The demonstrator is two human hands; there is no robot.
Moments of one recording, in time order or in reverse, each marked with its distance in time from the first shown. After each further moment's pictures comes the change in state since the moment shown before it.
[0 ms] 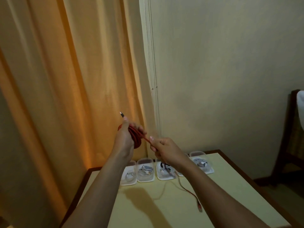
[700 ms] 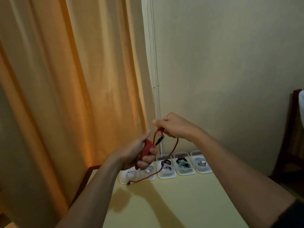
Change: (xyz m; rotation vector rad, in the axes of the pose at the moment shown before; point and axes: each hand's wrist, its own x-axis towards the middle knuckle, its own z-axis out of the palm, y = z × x) left_hand -0.009 -0.002 -0.019 0.435 -0.687 -0.616; right_hand 0.027 -0.071 -0.043 -0.419 -0.065 0.040
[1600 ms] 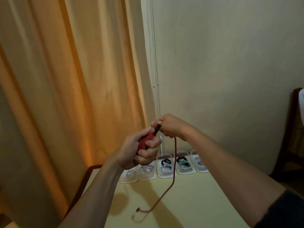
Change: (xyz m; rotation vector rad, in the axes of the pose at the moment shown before) left_hand -0.004 0.003 0.008 -0.294 -0.412 0.288; right_hand 0.016 0.001 0.011 0.024 0.009 0.112
